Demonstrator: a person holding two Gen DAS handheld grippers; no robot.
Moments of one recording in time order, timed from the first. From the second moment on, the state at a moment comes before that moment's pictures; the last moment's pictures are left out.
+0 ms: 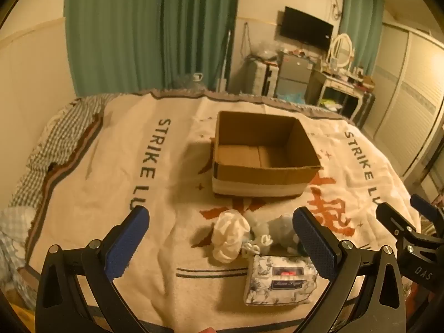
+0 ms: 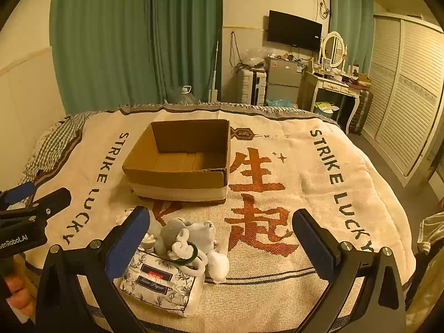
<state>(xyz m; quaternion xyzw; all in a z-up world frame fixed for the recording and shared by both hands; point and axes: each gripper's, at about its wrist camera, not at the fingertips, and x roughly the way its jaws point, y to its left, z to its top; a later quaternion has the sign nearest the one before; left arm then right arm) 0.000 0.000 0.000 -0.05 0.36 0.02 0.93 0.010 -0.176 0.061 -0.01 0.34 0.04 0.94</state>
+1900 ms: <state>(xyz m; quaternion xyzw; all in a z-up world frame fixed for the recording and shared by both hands) 0.000 -0.007 -0.003 -0.04 0.36 0.01 0.93 0.009 -0.180 0.053 -0.02 0.35 0.04 0.94</state>
